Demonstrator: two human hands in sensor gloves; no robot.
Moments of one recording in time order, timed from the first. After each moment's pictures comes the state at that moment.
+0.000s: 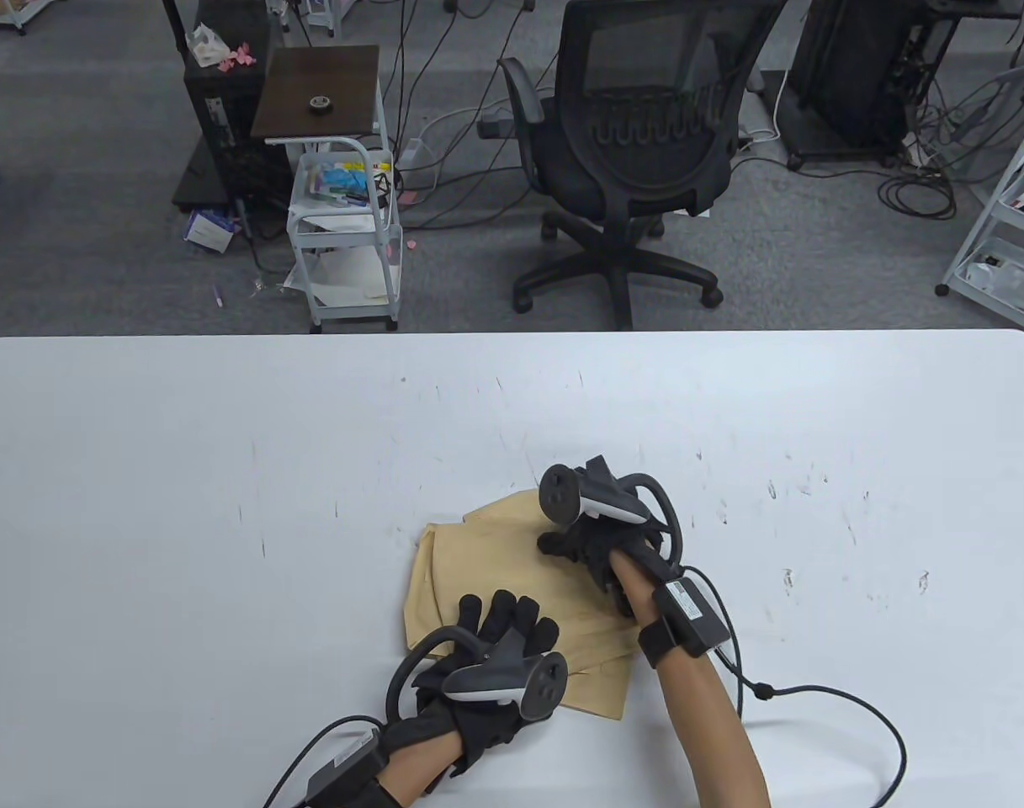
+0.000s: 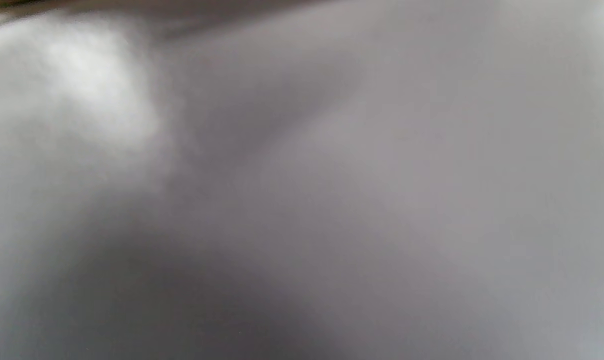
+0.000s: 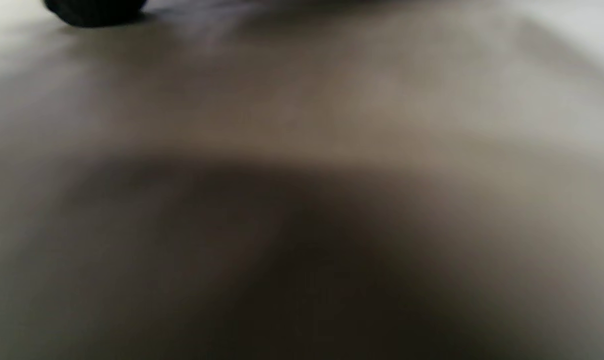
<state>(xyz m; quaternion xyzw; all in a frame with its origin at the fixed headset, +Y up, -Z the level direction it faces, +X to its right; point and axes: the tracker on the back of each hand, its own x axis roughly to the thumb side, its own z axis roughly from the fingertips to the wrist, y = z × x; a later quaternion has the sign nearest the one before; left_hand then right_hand) -0.054 -0.794 -0.284 -0.23 -0.29 -0.13 0.92 0.072 -0.773 -0.469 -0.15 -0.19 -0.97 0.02</state>
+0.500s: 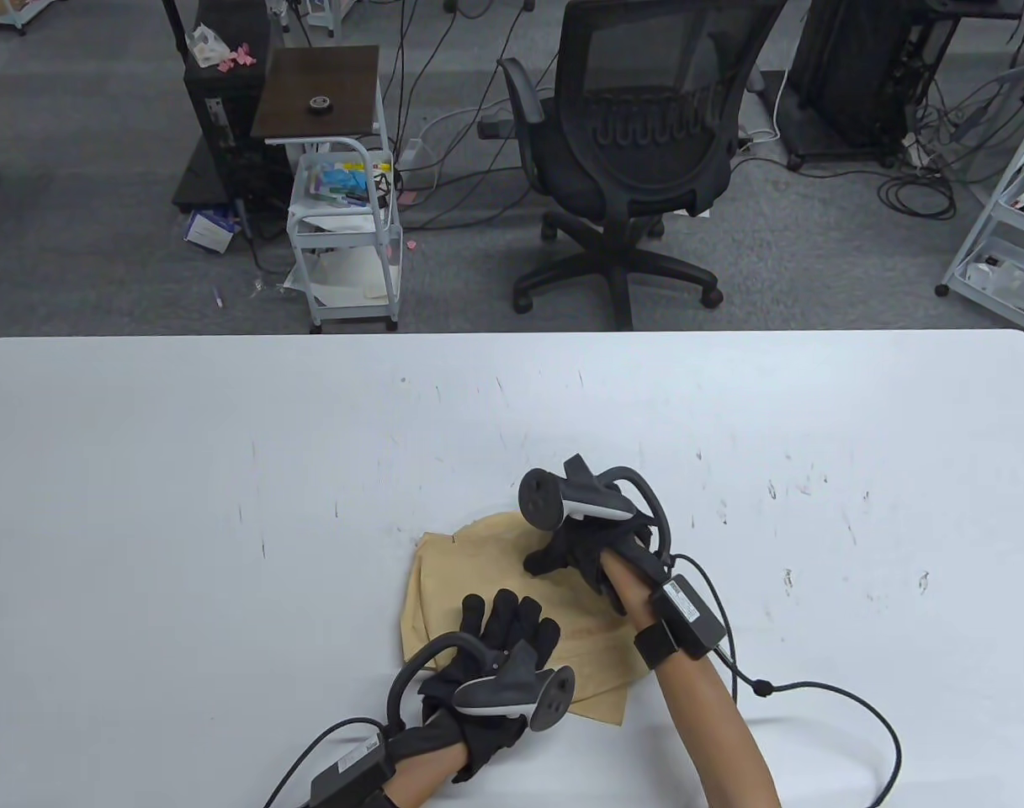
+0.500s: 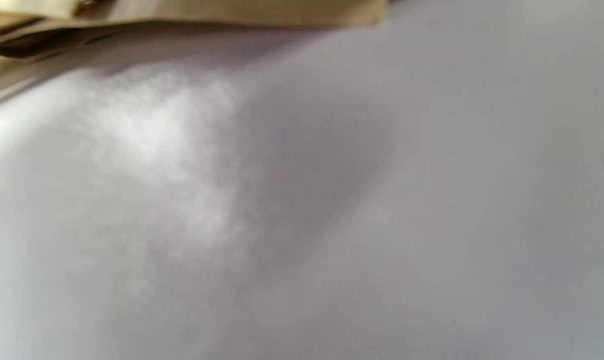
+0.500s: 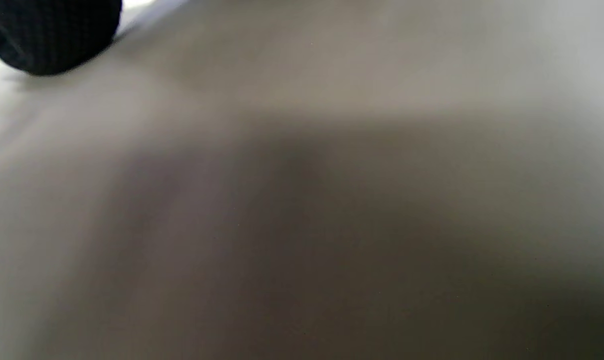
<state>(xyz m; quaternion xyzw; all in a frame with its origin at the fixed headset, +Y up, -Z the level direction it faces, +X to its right) -0.048 -0.790 -0.277 -0.20 -0.28 -0.19 0.92 0.044 -0.760 -0.457 -0.24 -0.18 -0.95 0.07</state>
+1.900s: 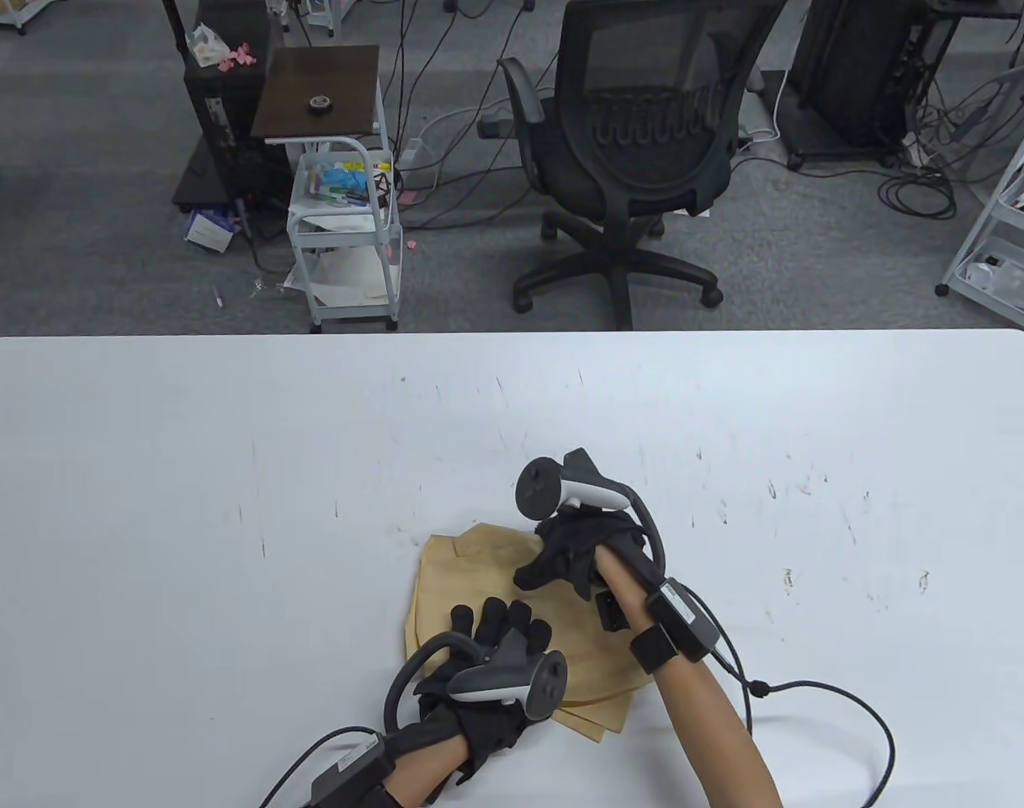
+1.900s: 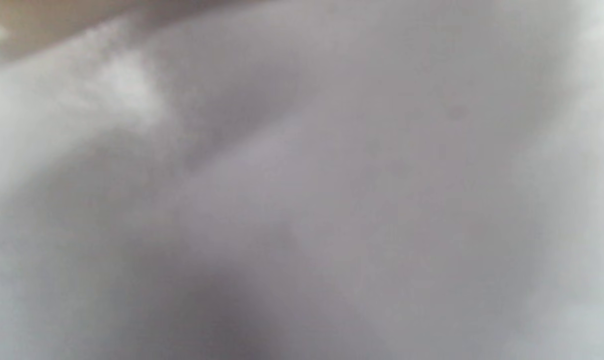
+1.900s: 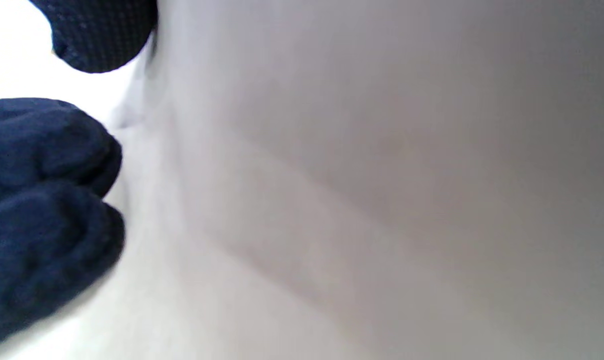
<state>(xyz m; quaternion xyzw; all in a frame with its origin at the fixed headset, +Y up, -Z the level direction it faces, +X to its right) -0.055 -0.794 -0.283 -0.27 -0.26 -0.14 0.92 0.043 -0.758 -0.450 -0.20 -0.34 -0.92 -0.05</state>
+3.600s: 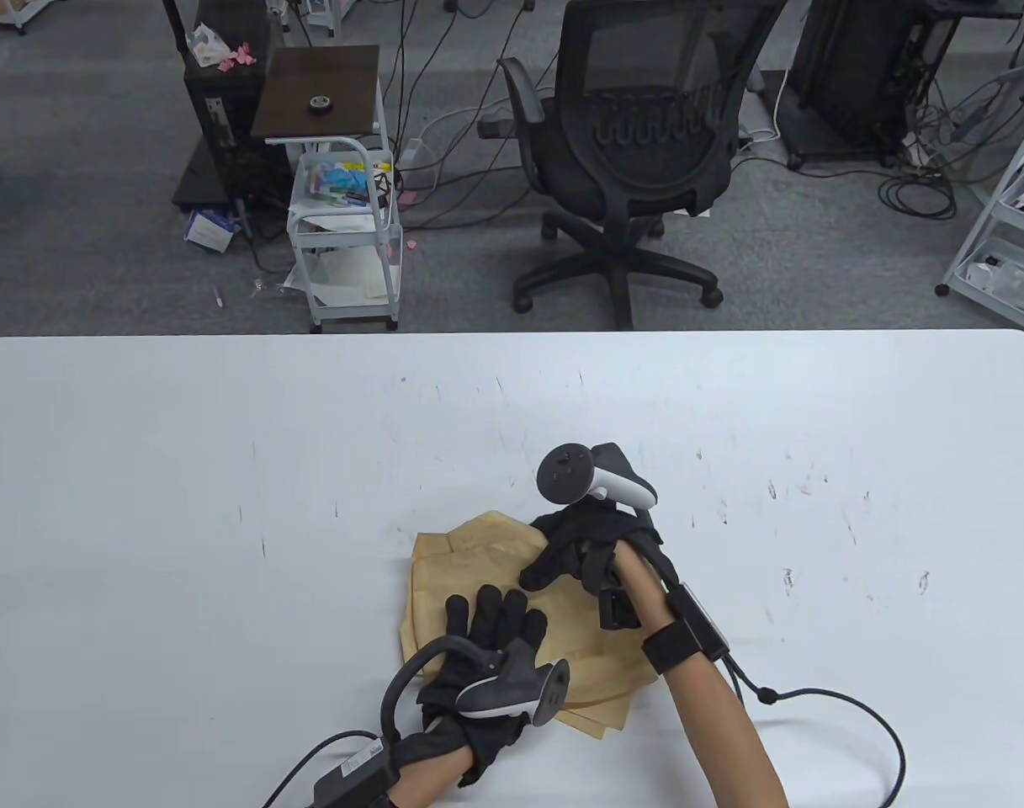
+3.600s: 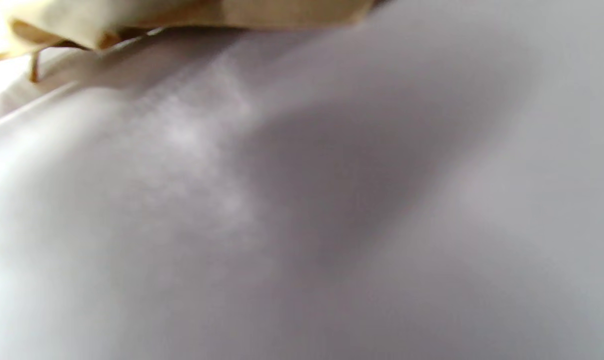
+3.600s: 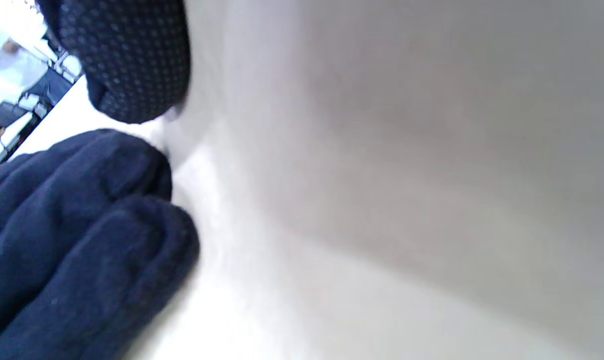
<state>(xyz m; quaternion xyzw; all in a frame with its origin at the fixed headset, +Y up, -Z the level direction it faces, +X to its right) -0.054 -0.788 -0.279 -0.21 -0.21 -0.21 0.93 0.062 -0.745 -0.452 -0.22 -0.33 -0.89 -0.22</state>
